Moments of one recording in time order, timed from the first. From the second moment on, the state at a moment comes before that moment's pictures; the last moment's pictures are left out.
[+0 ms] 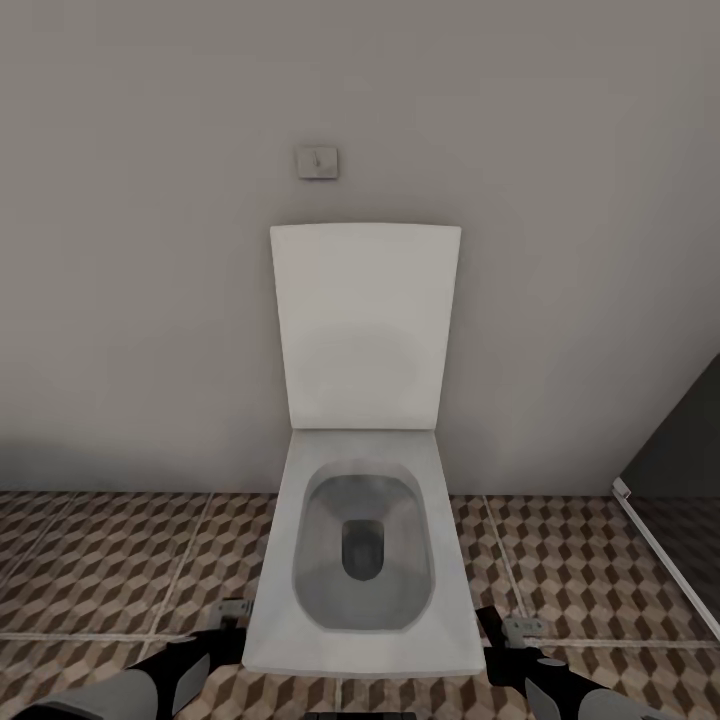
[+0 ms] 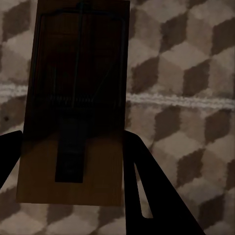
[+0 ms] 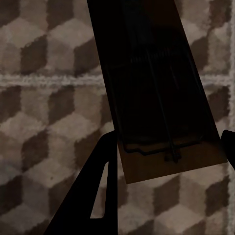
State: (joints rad) left arm -0.67 0.05 -0.23 0.00 0.29 0.01 -0.05; right arm -0.64 -0.08 -0.26 0.03 0.25 -0.05 0.08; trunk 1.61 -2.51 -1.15
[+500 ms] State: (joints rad) left arm -0.66 0.05 -0.23 0.00 0.29 0.01 -0.05; right arm -0.64 -0.08 -0.26 0.03 0.25 -0.05 0.08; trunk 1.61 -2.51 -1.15
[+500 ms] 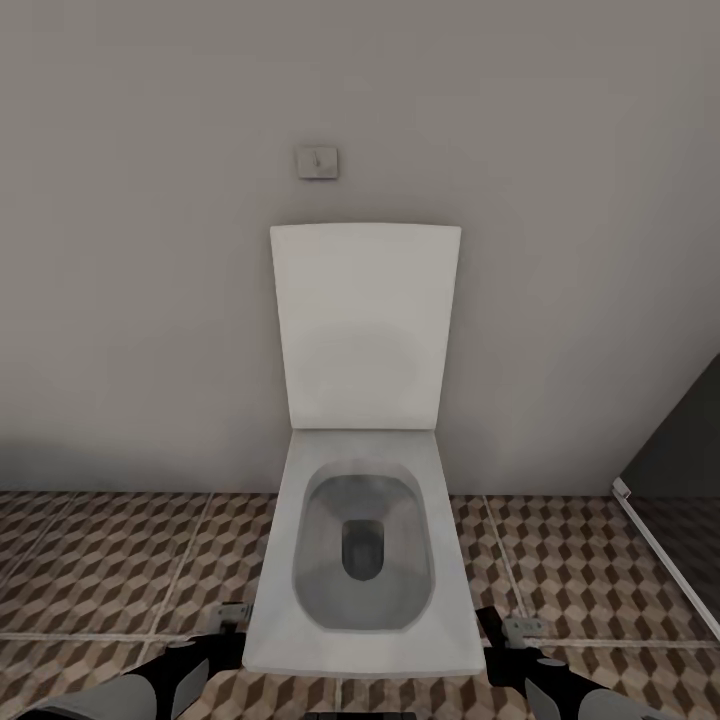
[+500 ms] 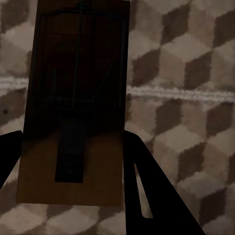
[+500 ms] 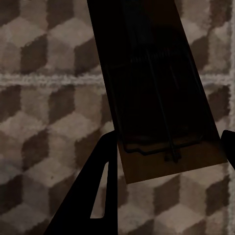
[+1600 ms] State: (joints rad) left arm -0.66 0.05 -0.23 0.00 0.29 0.02 -0.05; right arm -0.64 -0.08 -0.26 0.03 0.25 -0.05 0.08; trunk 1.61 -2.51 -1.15
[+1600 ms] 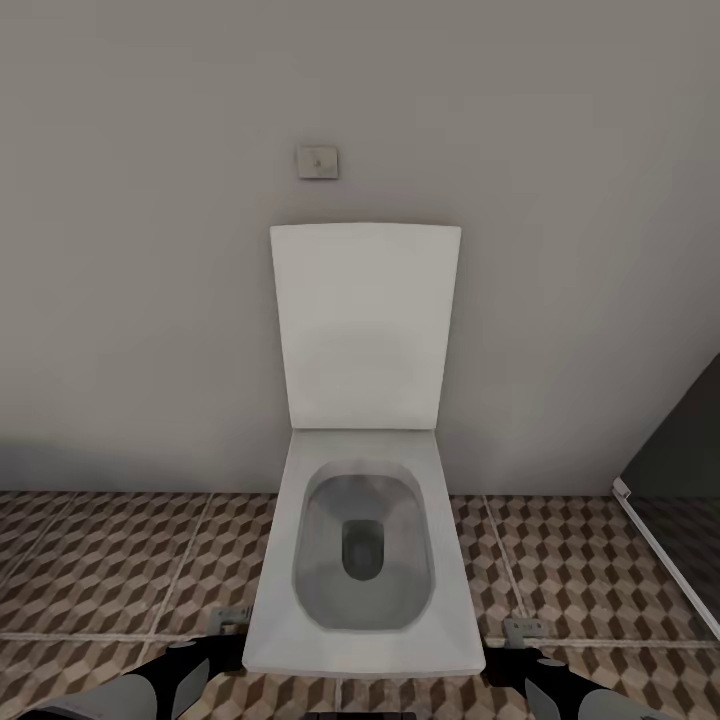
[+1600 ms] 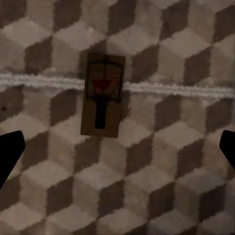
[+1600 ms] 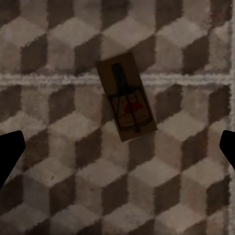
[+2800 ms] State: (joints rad) left arm -0.66 0.05 -0.23 0.00 0.29 0.01 -0.05; right arm -0.64 -0.08 -0.26 0.03 0.25 -0.05 0.08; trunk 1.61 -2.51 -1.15
